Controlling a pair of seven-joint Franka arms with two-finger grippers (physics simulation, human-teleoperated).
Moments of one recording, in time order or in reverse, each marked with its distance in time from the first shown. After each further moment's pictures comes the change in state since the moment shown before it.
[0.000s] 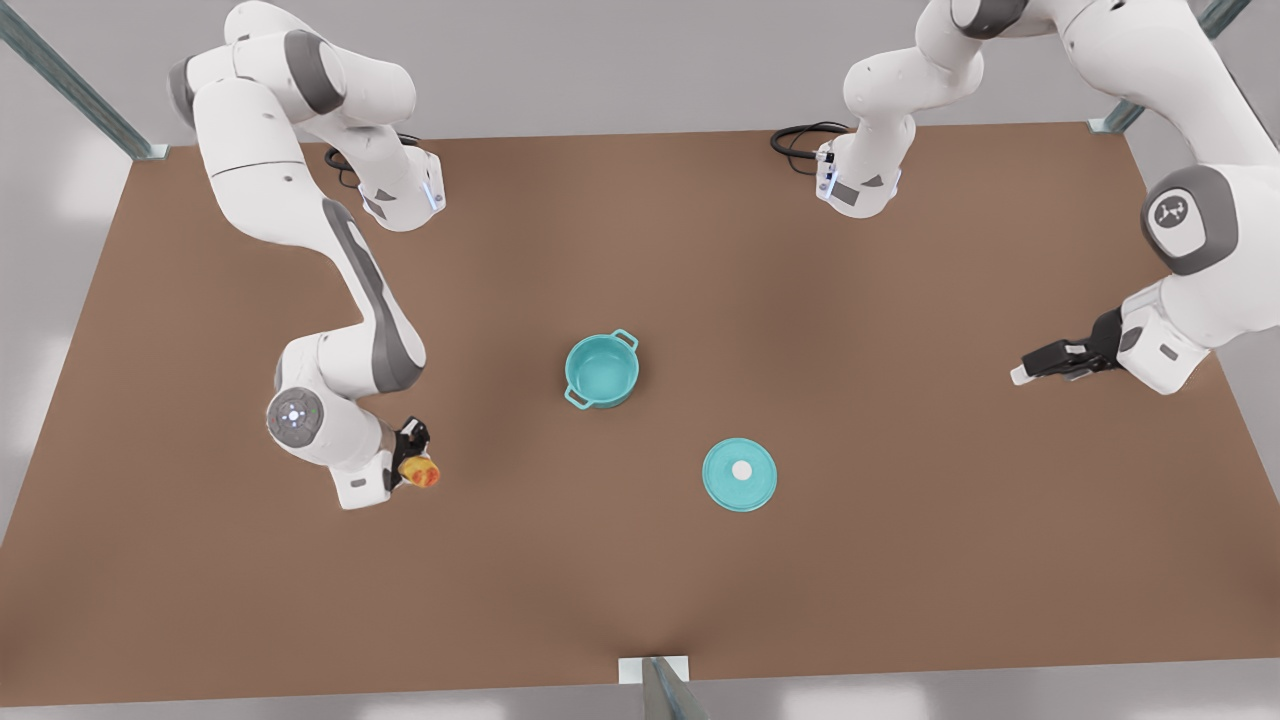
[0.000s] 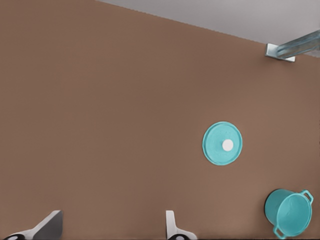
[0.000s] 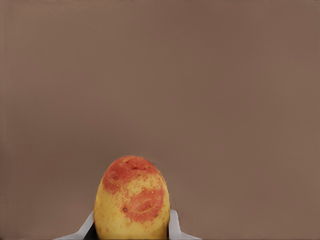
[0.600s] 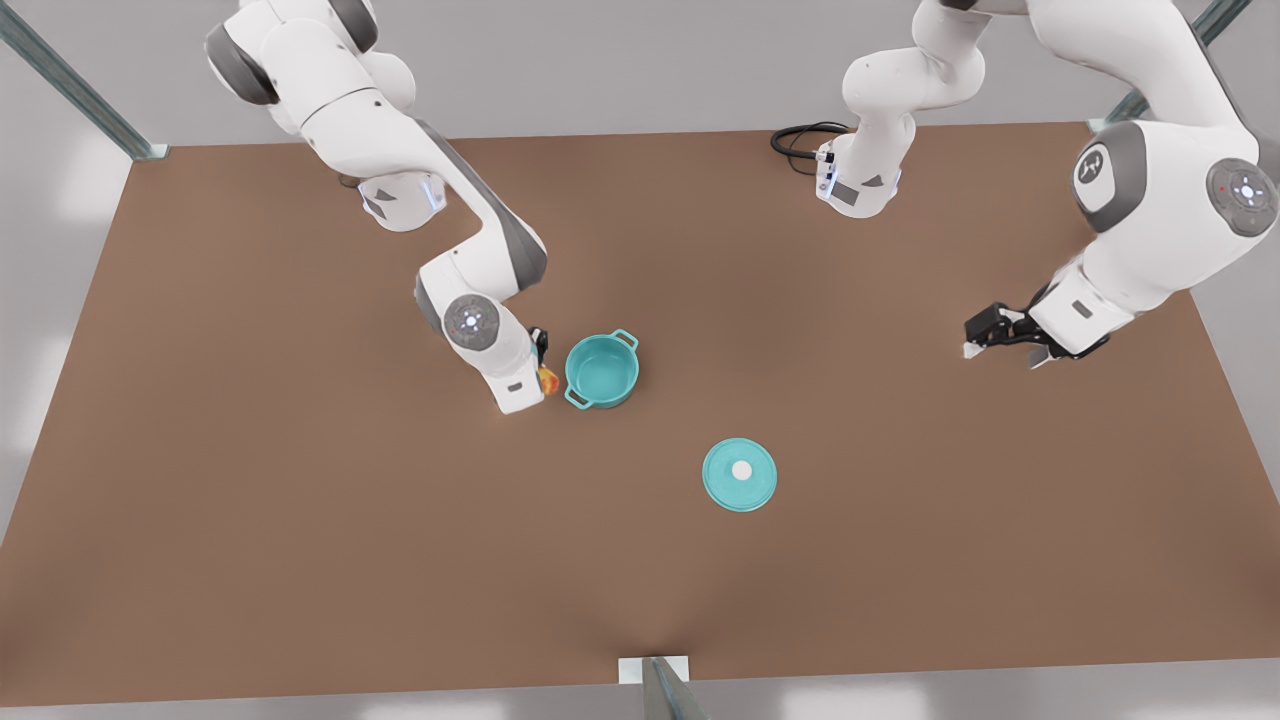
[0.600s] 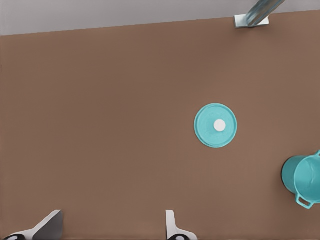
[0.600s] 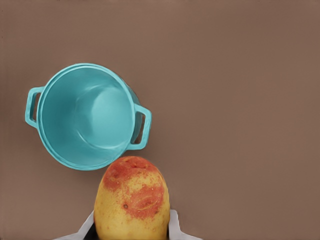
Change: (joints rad) left arm -0.064 -0.096 -0.081 -0.042 0.130 0.026 0.081; right arm 0.276 -0.128 0.098 -0.152 0.032 -0.044 0.226
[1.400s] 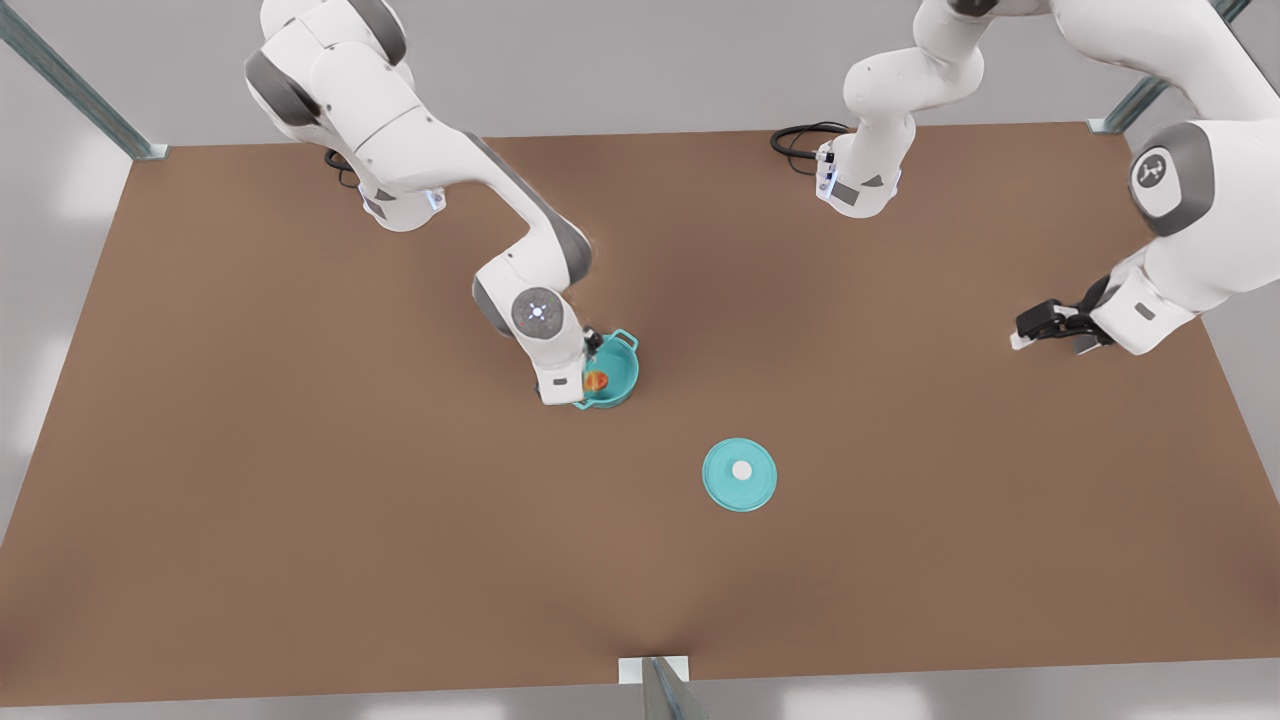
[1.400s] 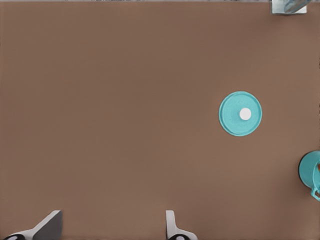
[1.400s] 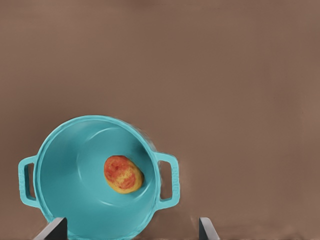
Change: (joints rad) left arm 0.074 0.018 0.035 0.030 0.001 -0.091 0.027; right arm 0.104 0.076 -0.118 0.085 -0.038 0.093 0.352
